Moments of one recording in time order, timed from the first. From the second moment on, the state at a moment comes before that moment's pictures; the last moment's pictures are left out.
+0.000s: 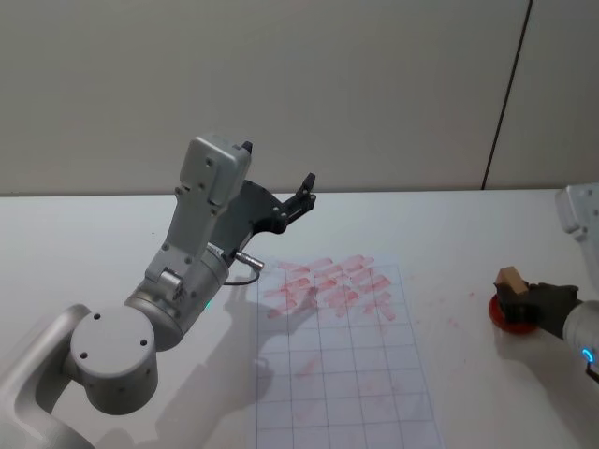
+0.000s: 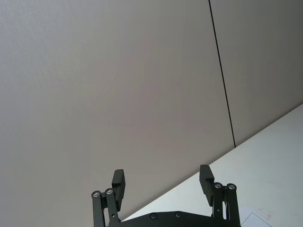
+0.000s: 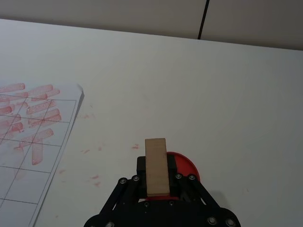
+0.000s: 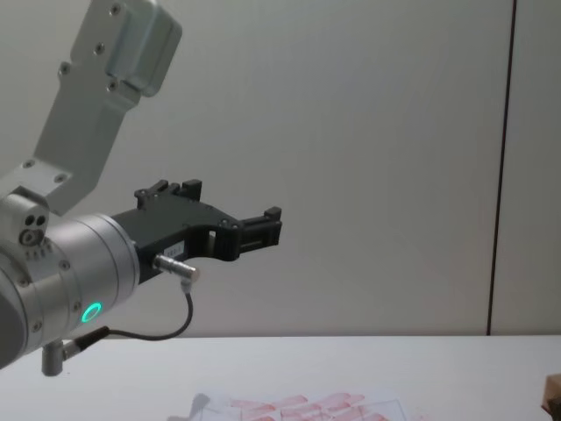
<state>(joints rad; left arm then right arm) -0.24 0.38 0.45 -1.63 -0.20 0.01 -0.01 0.10 0.27 -0.17 -1.65 0.24 0.70 0.08</state>
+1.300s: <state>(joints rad) -0.24 0.38 0.45 -1.63 -0.20 0.01 -0.01 0.05 0.29 -0.15 -1.70 0.17 0.46 0.09</state>
